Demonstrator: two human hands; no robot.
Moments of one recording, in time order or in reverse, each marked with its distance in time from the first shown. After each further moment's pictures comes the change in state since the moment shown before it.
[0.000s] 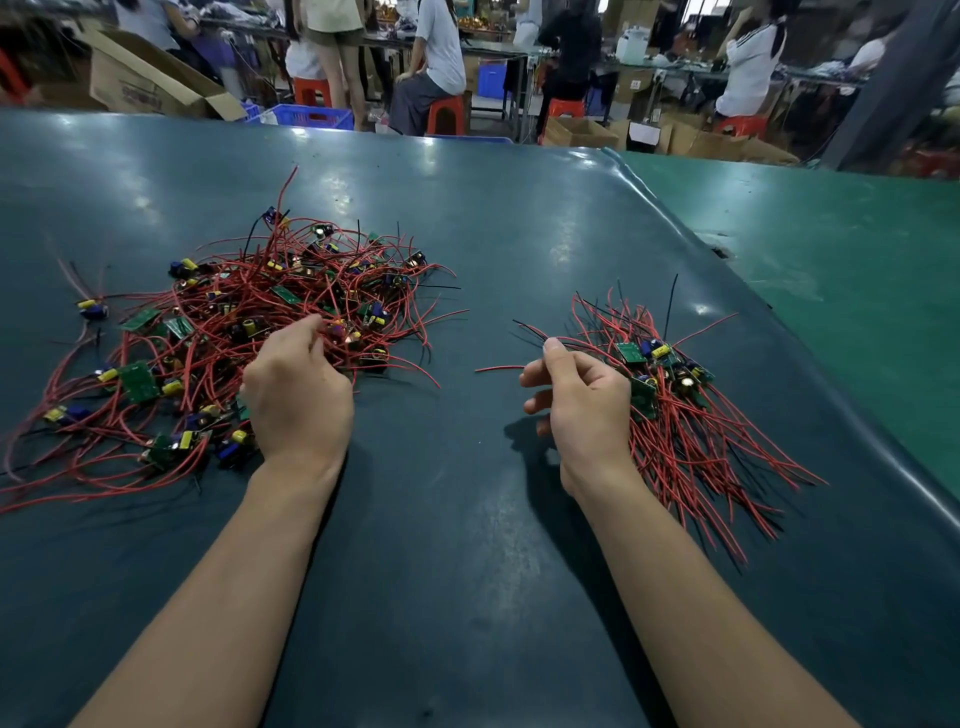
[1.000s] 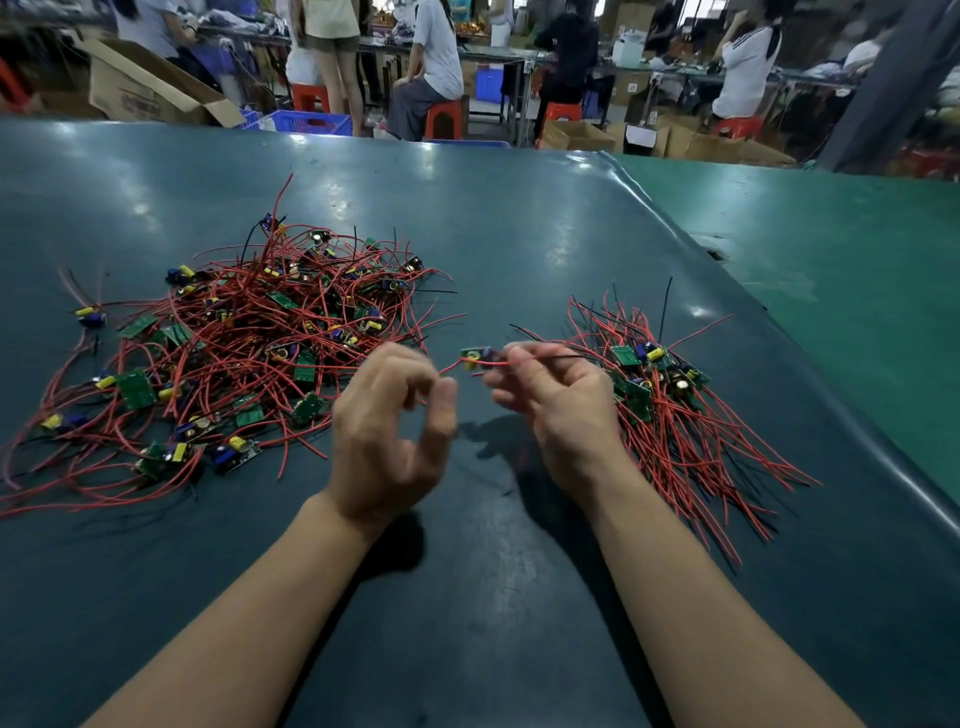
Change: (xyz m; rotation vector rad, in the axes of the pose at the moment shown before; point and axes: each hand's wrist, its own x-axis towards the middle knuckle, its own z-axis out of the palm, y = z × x) left_hand -0.041 0.039 0.000 -0.587 -0.063 0.614; right_hand 0.002 -0.001 0.005 0.345 -0.246 0.050
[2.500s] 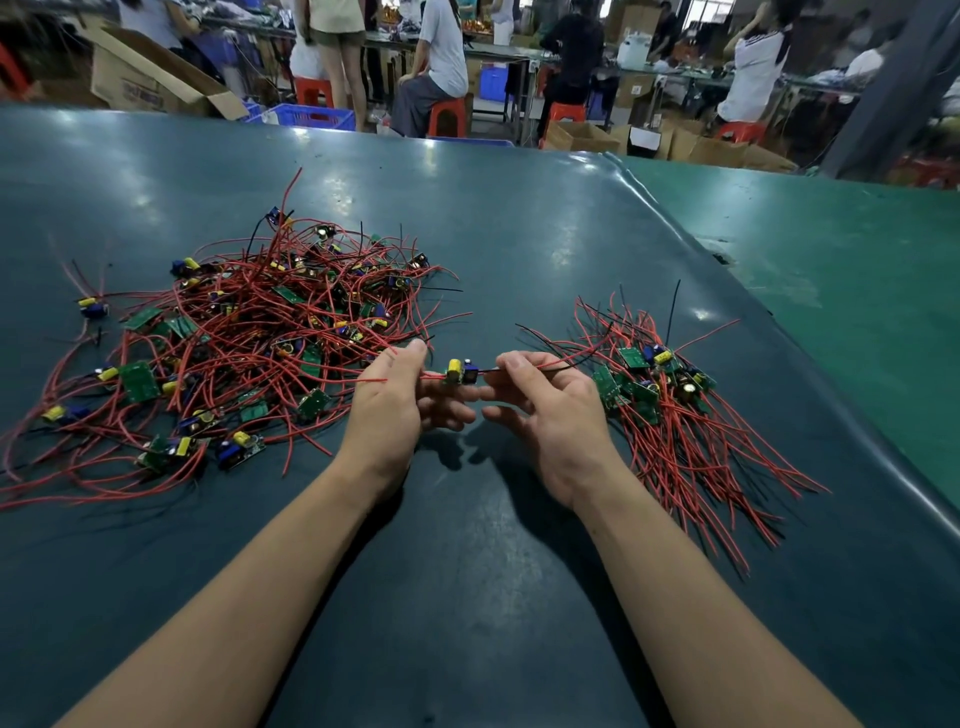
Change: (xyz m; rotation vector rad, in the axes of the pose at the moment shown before) left_hand 0.013 -0.008 0.012 -0.823 -0.011 -1.129; right_hand -0.006 0.002 0.008 0.026 -0.041 0.104
